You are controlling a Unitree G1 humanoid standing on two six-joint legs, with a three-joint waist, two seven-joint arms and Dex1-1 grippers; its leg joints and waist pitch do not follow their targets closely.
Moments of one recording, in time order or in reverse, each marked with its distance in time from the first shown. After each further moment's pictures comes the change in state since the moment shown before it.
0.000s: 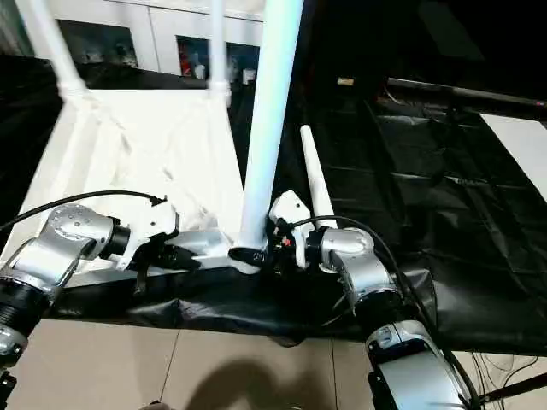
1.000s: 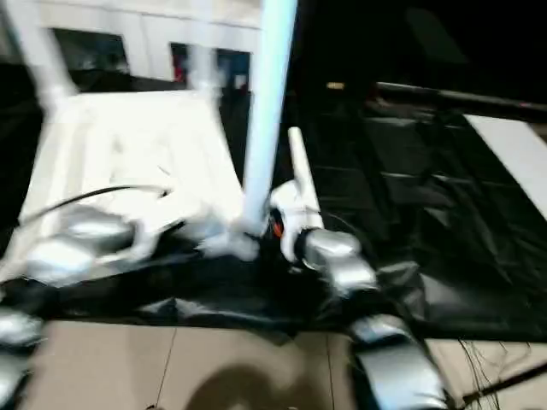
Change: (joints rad) left arm -0.087 -0.184 0.027 0.118 0.065 0.154 0.340; right arm -0.093 0.164 -0.151 0.193 0.006 0.057 -0.606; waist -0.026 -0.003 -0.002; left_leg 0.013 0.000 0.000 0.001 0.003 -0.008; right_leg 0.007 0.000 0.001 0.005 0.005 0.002
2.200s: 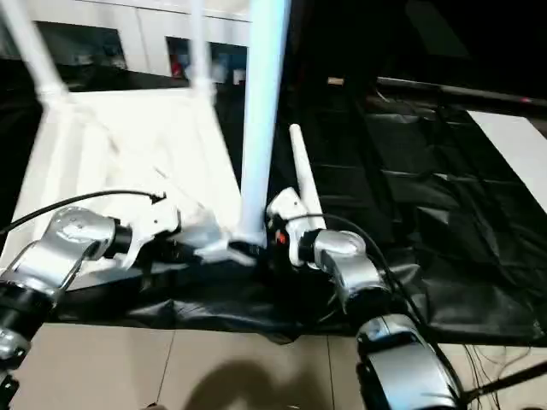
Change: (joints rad) left arm 0.108 0.169 -0.025 -0.148 -0.066 -0.126 -0.289; right arm 0.067 -0.139 0.122 -0.098 -0.014 -0.074 0.555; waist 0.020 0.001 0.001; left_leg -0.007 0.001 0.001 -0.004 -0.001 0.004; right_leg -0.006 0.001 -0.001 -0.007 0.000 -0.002
